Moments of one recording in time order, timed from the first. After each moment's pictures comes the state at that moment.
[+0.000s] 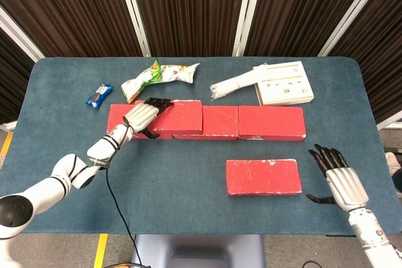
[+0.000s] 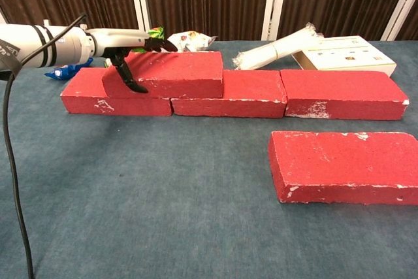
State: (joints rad) left arm -1.08 -1.58 -0.05 -0.84 1.50 0.65 -0.57; right arm 0.20 -1.12 -0.01 -1.63 -1.54 1.30 0.00
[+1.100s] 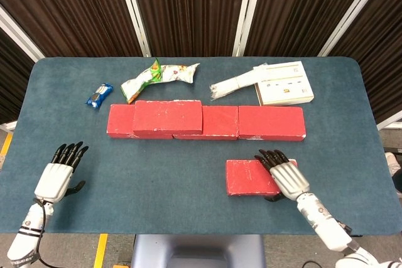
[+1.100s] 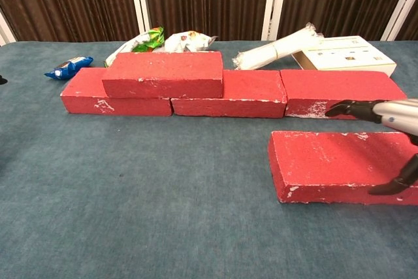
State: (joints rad) left arm -0.35 -1.40 0.10 -1.22 1.46 1.41 -0.04; right arm 0.43 -1.29 0.06 -1.70 -1.33 0.93 -0.31
